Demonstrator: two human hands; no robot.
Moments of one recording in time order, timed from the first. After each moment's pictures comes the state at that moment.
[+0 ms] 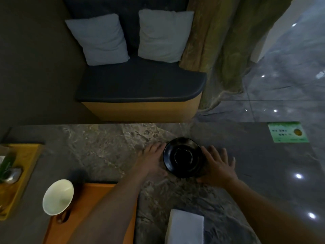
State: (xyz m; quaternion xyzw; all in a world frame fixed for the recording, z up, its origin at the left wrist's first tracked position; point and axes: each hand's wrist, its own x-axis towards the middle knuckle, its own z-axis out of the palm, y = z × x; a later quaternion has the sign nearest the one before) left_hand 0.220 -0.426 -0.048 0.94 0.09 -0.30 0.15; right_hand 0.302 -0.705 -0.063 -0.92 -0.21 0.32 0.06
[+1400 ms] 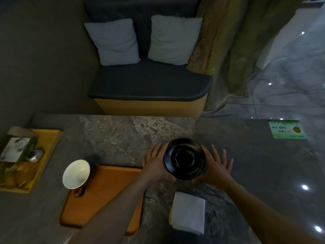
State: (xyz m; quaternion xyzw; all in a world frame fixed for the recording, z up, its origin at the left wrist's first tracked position) left_hand 0.141 -0.459 -0.029 0.92 0.16 -0.20 0.31; right_hand 0.242 -0.702 -0.046 -0.92 -0.18 0.30 0.18
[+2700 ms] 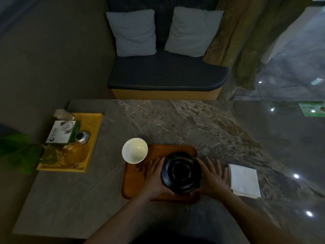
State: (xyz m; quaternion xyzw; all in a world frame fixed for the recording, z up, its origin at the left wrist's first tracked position) left_hand -0.090 -0.317 -0.055 0.89 0.18 -0.17 0.39; right_hand 0.020 -0.554 -0.047 -0.92 -0.20 0.33 0.11
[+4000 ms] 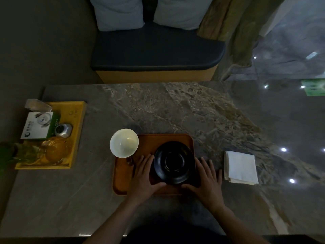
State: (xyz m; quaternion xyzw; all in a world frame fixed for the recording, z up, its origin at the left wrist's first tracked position) left_hand -0.122 -0.312 -0.083 0.92 0.18 -0.13 0.34; right_hand -0.038 -0.561 -0.071 -0.94 -0.15 0.21 0.22
